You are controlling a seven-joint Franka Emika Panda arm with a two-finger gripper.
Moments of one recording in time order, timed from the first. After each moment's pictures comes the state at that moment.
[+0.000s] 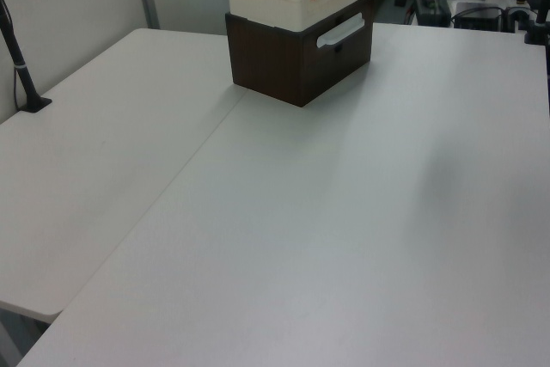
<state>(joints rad) 0.04 0.01 -0.11 -1.56 0.02 1.67 -0.05</state>
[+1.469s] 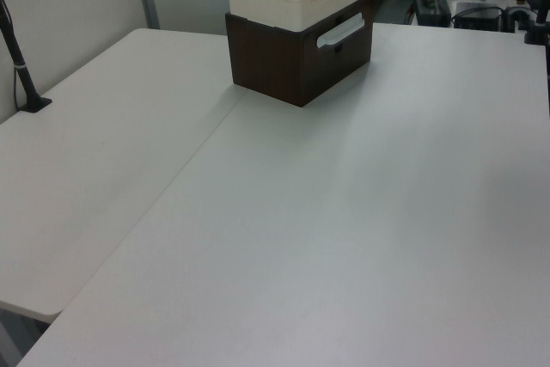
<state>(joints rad) -0.05 0.08 -0.11 -1.60 0.09 2.37 -0.03</state>
